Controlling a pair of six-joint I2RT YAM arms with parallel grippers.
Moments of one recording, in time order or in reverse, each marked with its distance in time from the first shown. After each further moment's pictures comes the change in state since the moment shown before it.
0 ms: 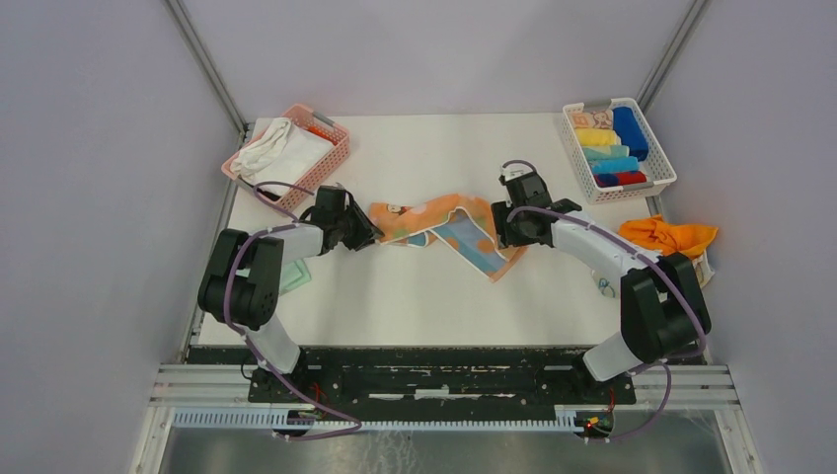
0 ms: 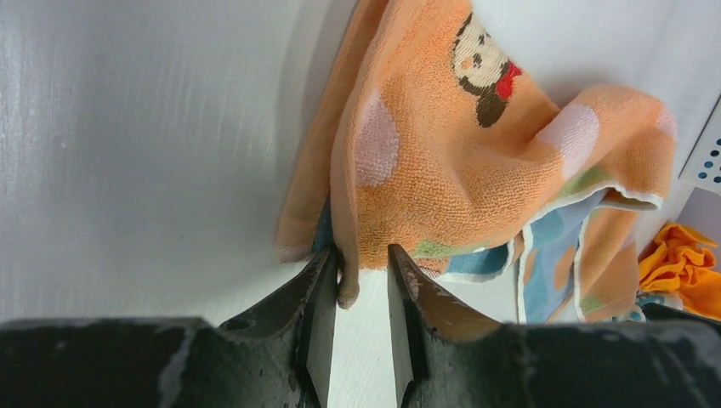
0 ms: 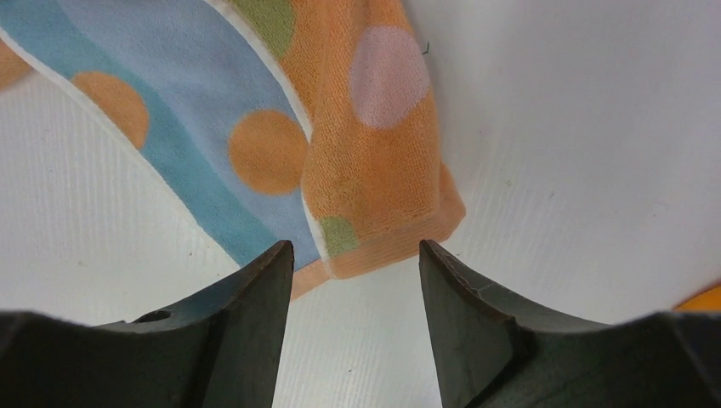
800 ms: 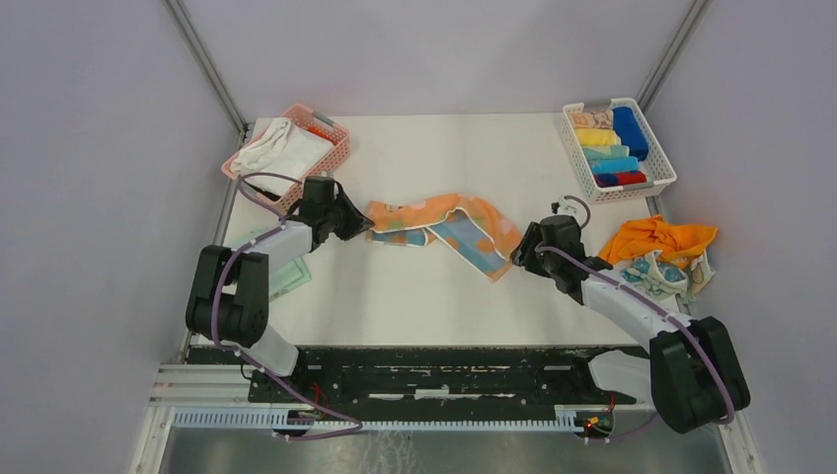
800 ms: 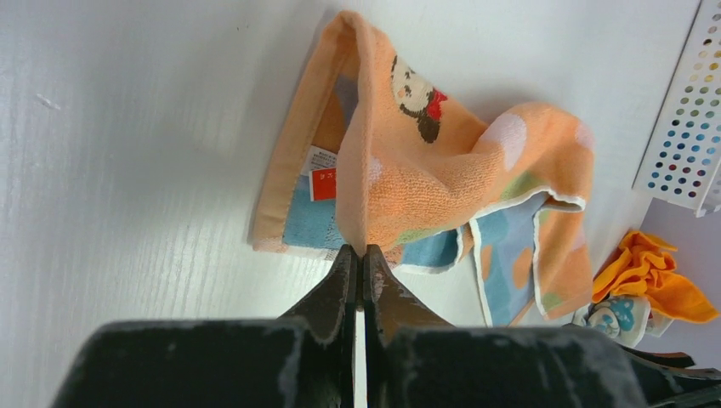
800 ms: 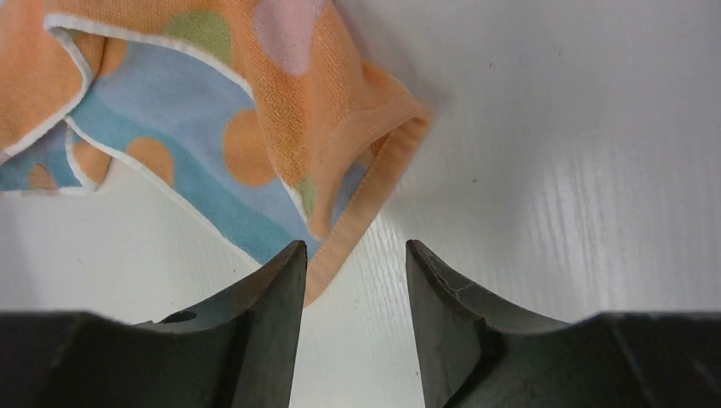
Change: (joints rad) left arm 0.036 -0.106 0.032 -0.072 -0.006 0.024; right arm -0.068 -0.338 -0.441 0.310 -0.007 0.421
